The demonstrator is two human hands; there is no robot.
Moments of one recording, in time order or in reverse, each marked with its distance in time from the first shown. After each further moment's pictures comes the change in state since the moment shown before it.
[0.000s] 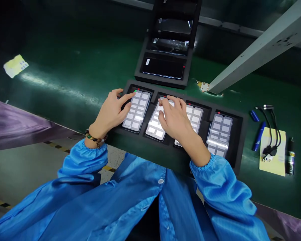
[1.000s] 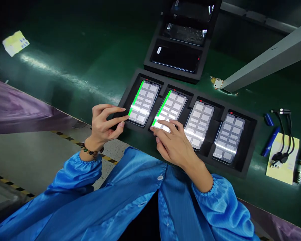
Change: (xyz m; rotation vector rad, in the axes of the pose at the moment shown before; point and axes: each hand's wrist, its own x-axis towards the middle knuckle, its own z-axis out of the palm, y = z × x) left_hand -0.101 -0.024 0.014 -0.024 0.383 0.254; right_hand -0.074 -0.033 0.008 0.118 -0.121 -0.294
